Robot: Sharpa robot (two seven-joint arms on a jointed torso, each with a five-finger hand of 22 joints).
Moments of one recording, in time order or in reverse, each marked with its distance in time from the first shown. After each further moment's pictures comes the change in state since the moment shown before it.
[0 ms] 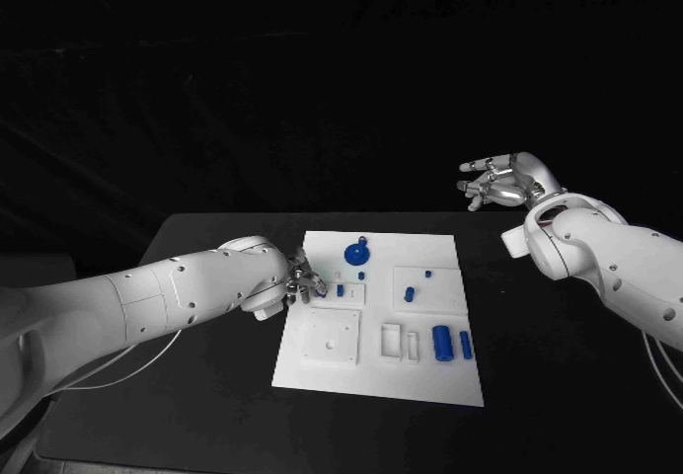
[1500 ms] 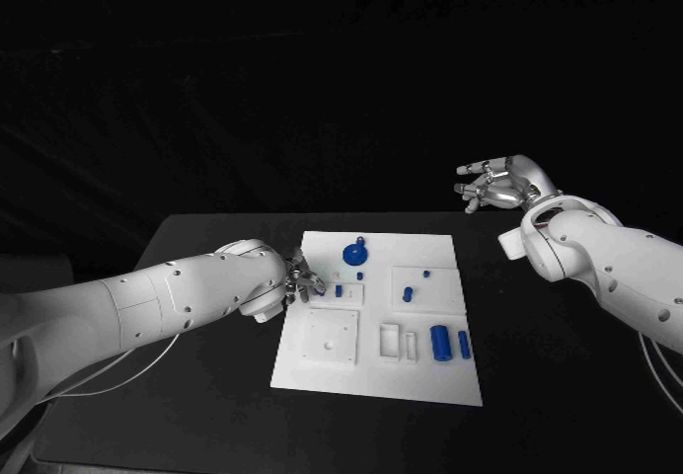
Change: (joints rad) left arm -0.010 -0.011 0.011 0.019 -0.001 -0.057 0.000; left_hand 0.000 0.000 0.001 0.001 0.000 0.002 -0.001 0.000 -0.006 0.002 0.002 0.009 0.001 0.000 -0.004 0.019 0.009 0.000 0.000 0.000 0.012 0.000; right arm -0.007 0.001 0.000 -0.001 -0.002 0.002 -0.001; right_hand -0.004 0.004 0.000 -0.005 0.004 0.007 0.000 0.000 0.000 0.000 0.000 0.000 -0.001 0.000 0.000 0.000 0.000 0.000 -0.004 0.003 0.005 -0.005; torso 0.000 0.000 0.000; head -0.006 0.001
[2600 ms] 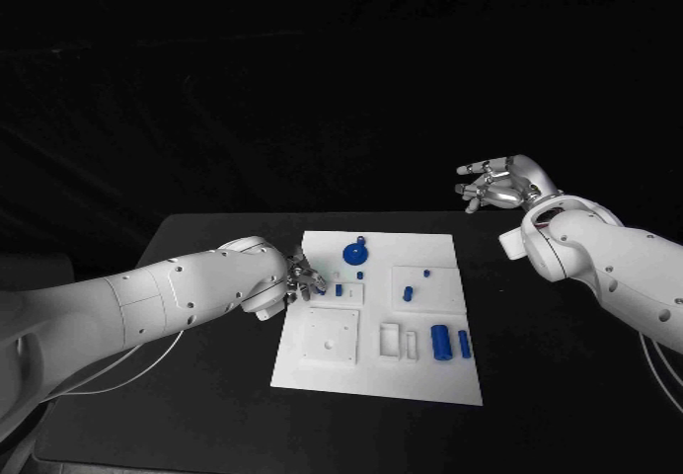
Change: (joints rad) left arm 0.000 0.011 0.008 -0.015 0.024 0.012 -0.008; left_hand -0.002 0.003 0.003 0.001 -0.027 0.002 0.002 0.000 0.023 0.000 0.000 0.011 0.005 0.000 -0.004 0.008 0.005 0.000 0.000 0.000 0.004 0.000; right arm -0.001 0.000 0.000 0.000 -0.001 0.001 0.000; right_hand 0.000 0.000 0.018 -0.024 0.000 0.000 0.001 0.000 0.001 0.002 0.002 0.000 -0.004 0.000 0.000 -0.004 0.000 0.000 -0.016 -0.002 0.032 0.004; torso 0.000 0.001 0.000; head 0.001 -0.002
